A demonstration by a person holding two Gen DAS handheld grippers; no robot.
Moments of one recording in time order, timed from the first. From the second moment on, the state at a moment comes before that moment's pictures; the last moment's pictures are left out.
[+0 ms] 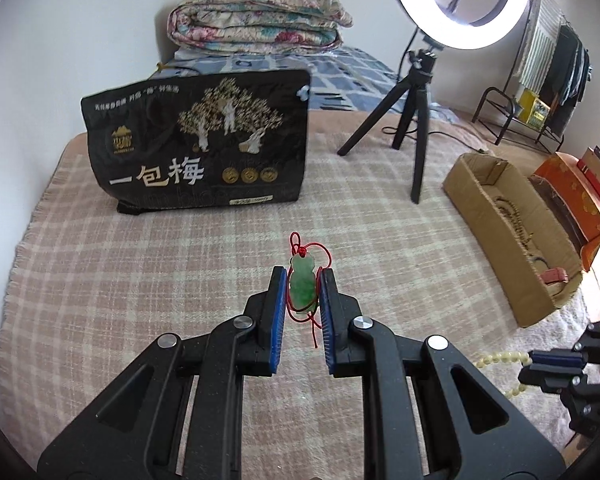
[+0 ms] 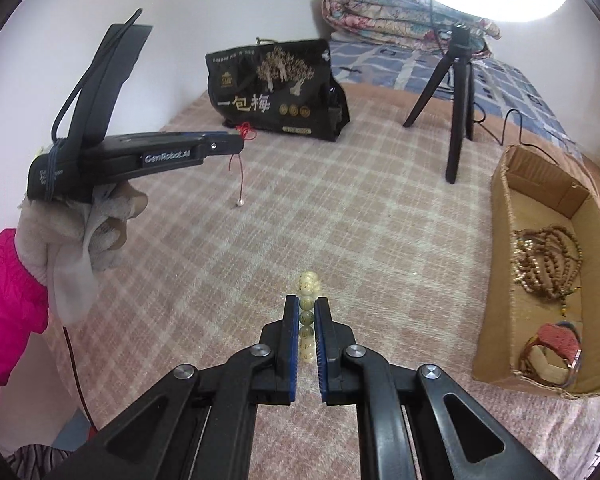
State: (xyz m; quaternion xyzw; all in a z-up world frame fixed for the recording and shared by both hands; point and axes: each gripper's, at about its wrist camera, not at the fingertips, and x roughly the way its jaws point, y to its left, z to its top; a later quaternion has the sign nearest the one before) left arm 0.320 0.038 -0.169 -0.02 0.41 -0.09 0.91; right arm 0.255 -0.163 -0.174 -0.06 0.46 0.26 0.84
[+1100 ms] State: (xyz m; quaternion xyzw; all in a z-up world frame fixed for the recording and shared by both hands) left arm 0.293 -0.112 -0.113 0.00 0.36 -0.22 0.90; right arm 0.304 -0.335 -0.091 0.01 0.39 0.13 0.91
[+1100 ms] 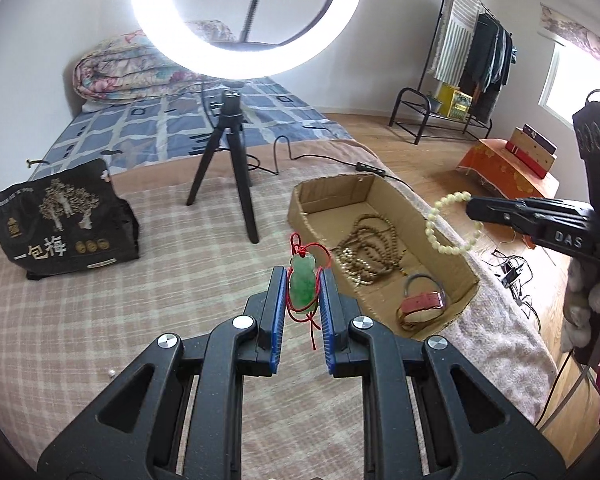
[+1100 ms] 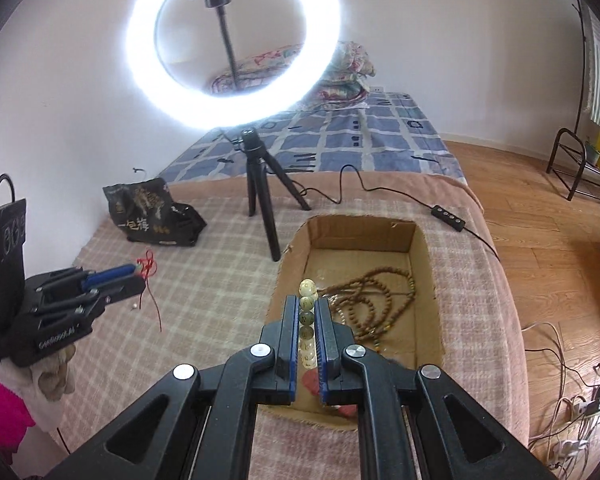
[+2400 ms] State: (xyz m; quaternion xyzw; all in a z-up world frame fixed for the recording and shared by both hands) left arm 0.309 -0.234 -0.142 0.05 0.36 -0.29 0.89; right arm 0.398 -0.372 -0.135 0.02 0.43 0.10 0.90
